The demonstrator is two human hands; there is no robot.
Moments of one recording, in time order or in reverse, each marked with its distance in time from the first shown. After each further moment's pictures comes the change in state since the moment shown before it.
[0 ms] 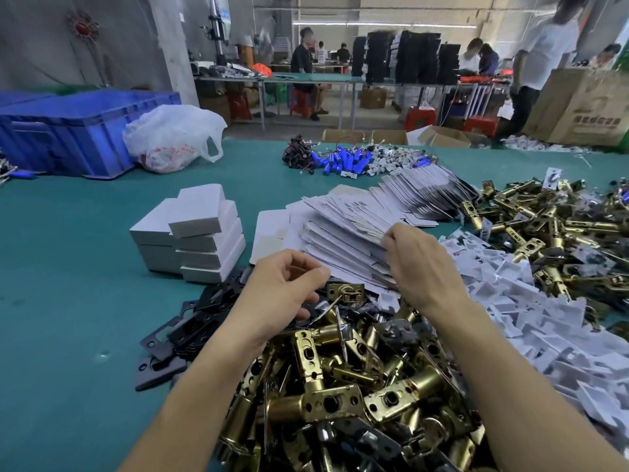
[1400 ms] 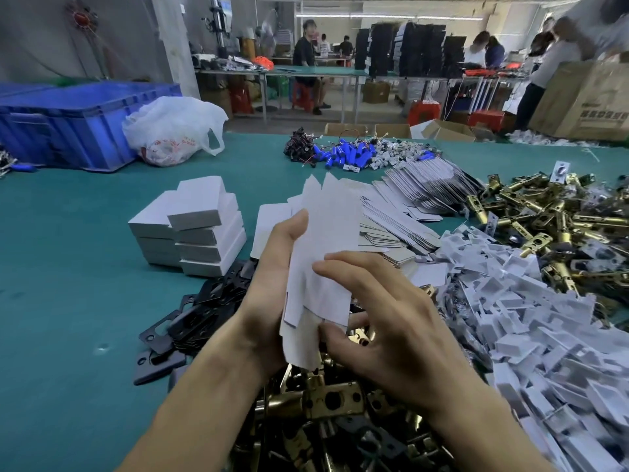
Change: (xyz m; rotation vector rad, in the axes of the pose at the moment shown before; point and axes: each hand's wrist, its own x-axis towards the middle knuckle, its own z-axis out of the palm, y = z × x) left_hand -0.026 0.030 0.015 -0.874 -0.462 -0.269; right_hand -0.078 -0.065 -0.023 0.378 0.091 -0.472
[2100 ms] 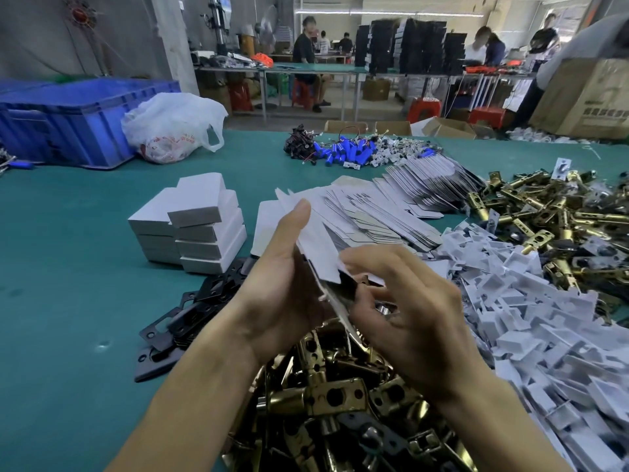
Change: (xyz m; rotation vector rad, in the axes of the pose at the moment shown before) left_hand 0.007 0.004 -0.011 0.234 0.039 0.077; right_hand 0.000 0.009 0.000 0.031 0.226 -0.015
